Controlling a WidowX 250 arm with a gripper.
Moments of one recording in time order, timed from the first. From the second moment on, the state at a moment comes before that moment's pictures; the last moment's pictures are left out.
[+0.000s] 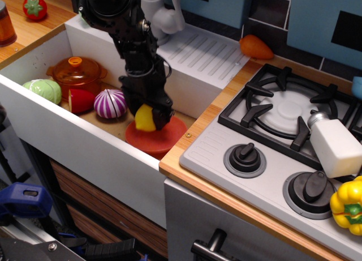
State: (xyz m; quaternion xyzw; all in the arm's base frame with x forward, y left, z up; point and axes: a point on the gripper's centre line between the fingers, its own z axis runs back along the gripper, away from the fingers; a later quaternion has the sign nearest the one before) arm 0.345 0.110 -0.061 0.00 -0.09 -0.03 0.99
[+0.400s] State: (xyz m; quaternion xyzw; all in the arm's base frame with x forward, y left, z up) arm 0.337 0.102 -0.061 0.01 -0.08 -0.02 1.00
